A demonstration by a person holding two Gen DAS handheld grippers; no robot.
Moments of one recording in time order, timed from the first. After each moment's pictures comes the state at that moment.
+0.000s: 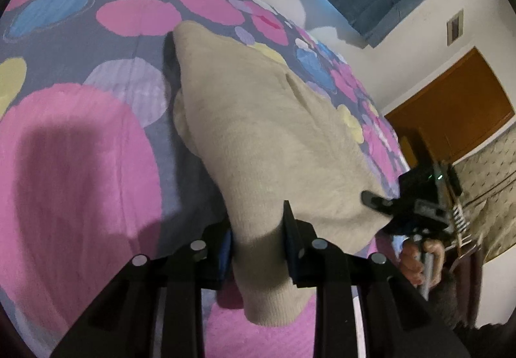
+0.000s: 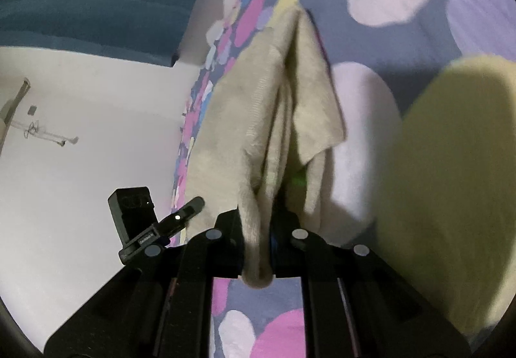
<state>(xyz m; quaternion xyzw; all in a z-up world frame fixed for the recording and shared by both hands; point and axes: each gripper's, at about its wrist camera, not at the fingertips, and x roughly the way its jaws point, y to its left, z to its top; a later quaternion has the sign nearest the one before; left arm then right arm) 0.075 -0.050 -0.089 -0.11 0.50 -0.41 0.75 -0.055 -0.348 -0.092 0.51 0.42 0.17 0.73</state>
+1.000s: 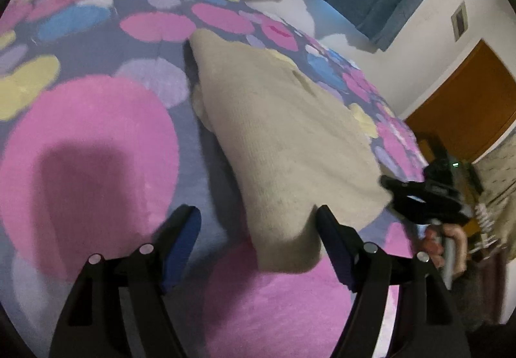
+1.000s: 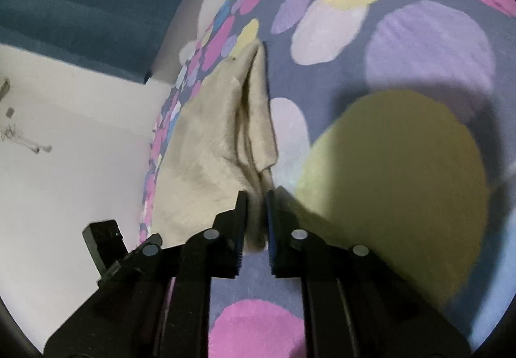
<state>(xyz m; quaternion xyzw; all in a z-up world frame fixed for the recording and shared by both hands) 0.026 -0.041 -0.088 -0.06 0.46 -0.36 0.81 -0.089 -0.384 -0.090 0.48 0.41 0.09 0.77</state>
